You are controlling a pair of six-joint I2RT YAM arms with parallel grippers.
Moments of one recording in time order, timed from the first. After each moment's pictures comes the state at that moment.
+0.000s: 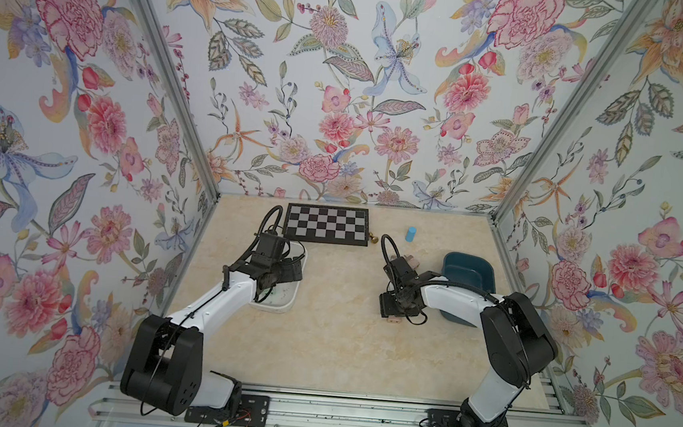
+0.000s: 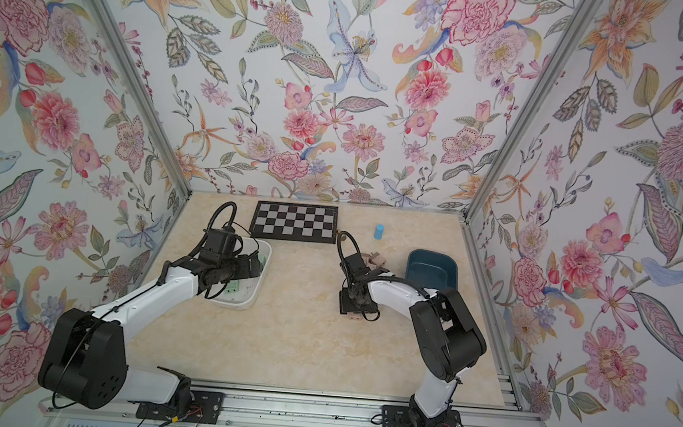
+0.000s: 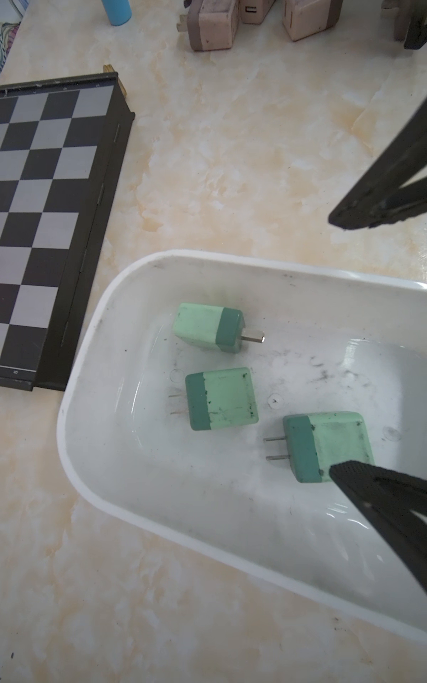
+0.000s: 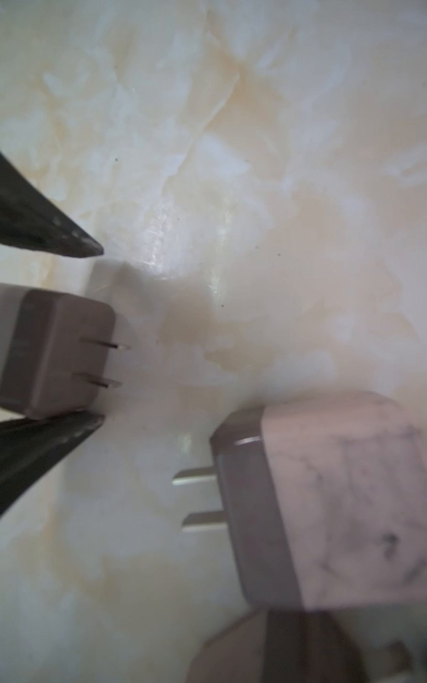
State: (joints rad) left arm -0.29 1.39 0.89 -0.40 -0.08 -0.42; right arm 0.60 1.76 1.04 -0.60 0.02 0.41
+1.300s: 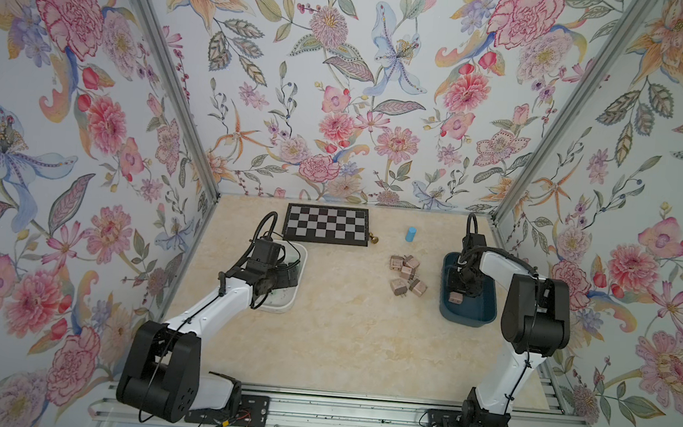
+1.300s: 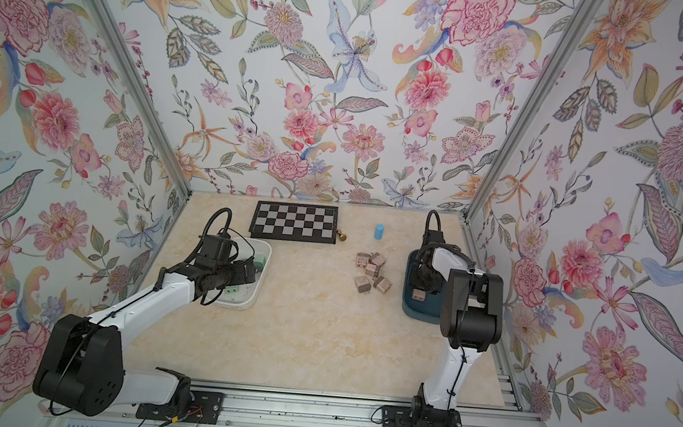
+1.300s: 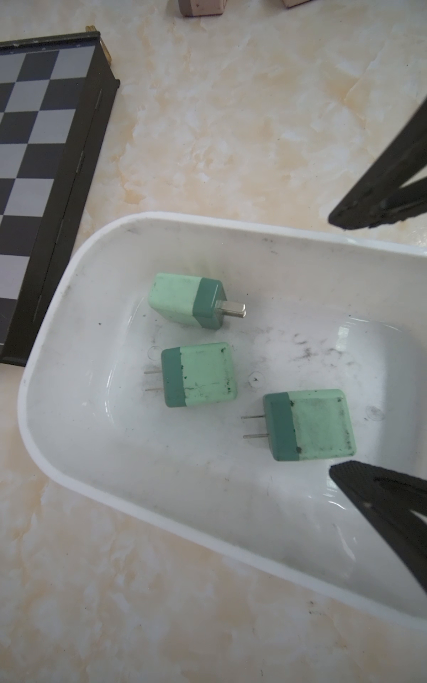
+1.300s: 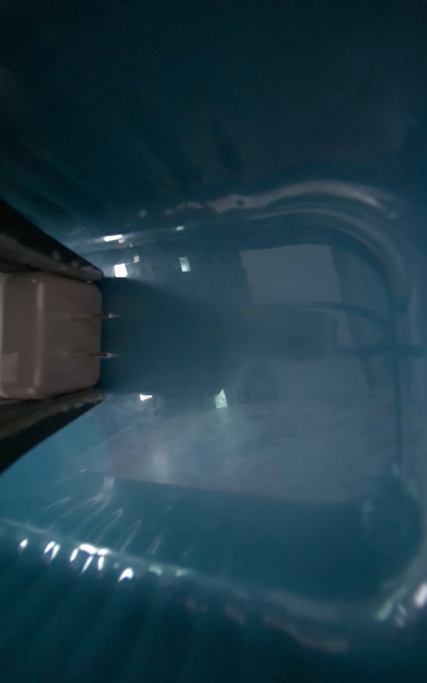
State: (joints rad) left arm -0.26 1.36 0.82 -0.38 -0.08 -0.41; right arm -0.03 1.95 1.32 -0.77 0.04 0.16
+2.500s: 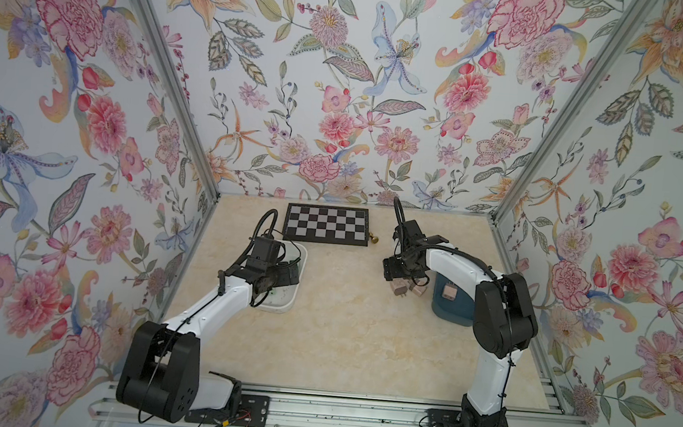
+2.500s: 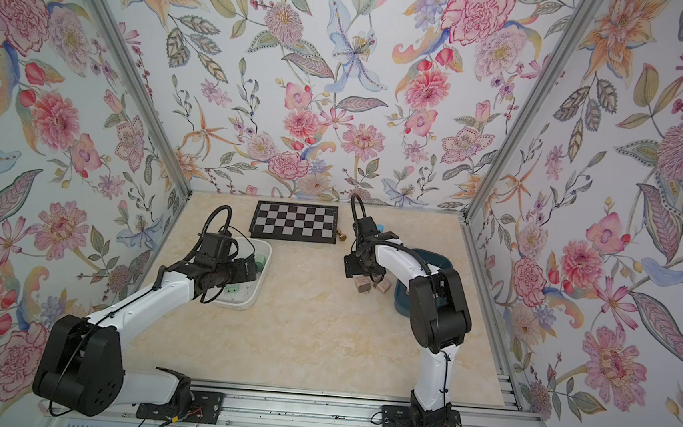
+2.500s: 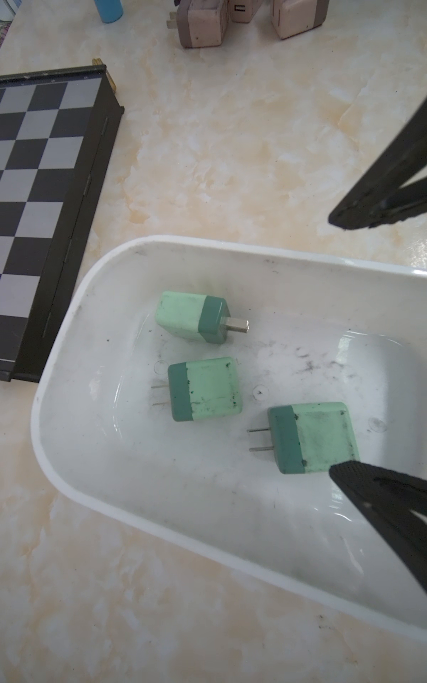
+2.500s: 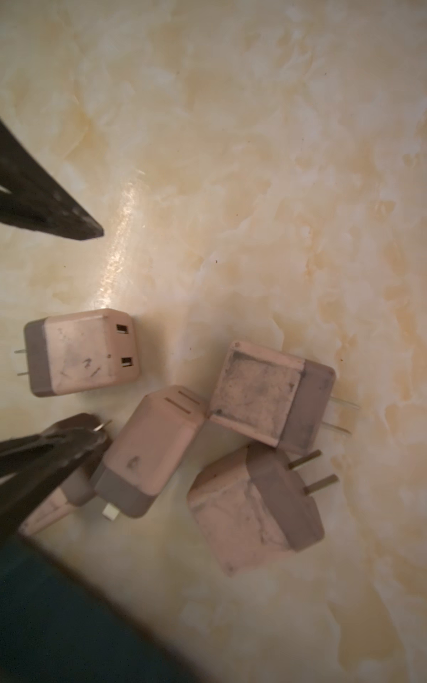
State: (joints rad) left arm -0.26 1.36 0.84 -0.39 -0.05 -0.41; right arm 0.44 1.97 1.48 -0.75 0.01 0.18
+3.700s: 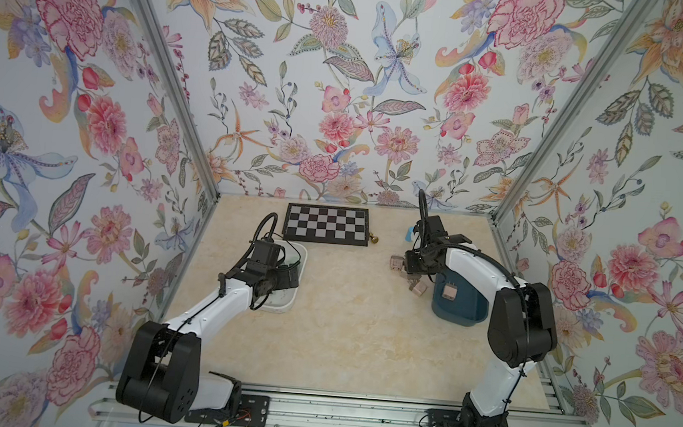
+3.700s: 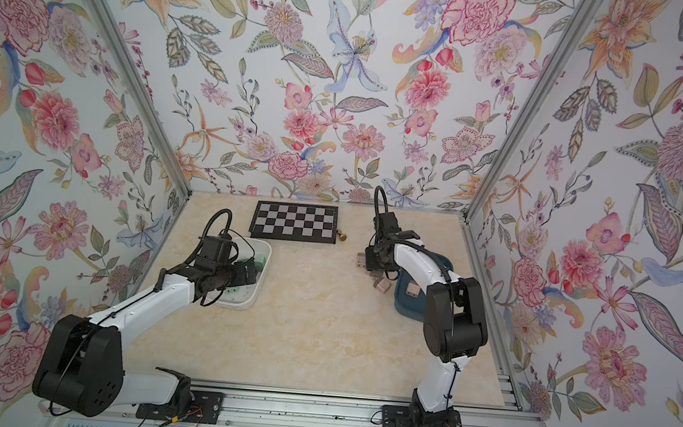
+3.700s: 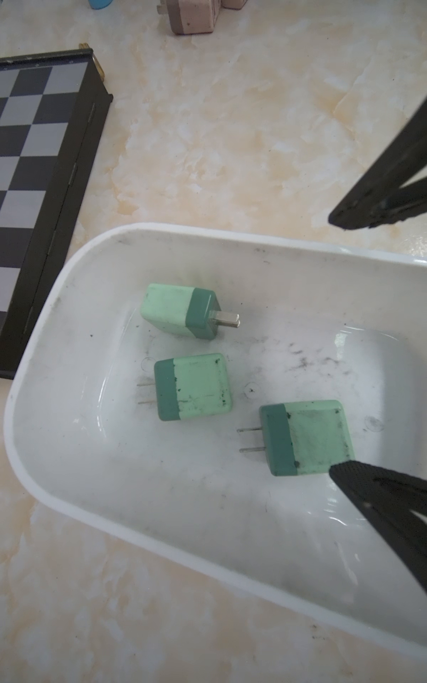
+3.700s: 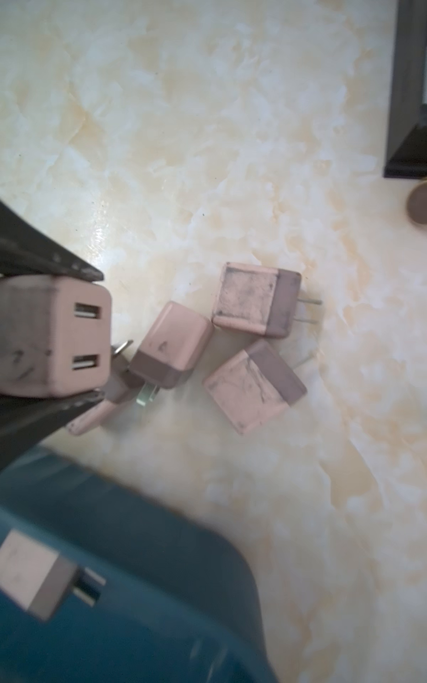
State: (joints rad) left arm -0.26 1.36 0.81 -0.37 -0.04 -0.41; right arm 0.28 1.81 1.42 -0.73 0.00 0.18
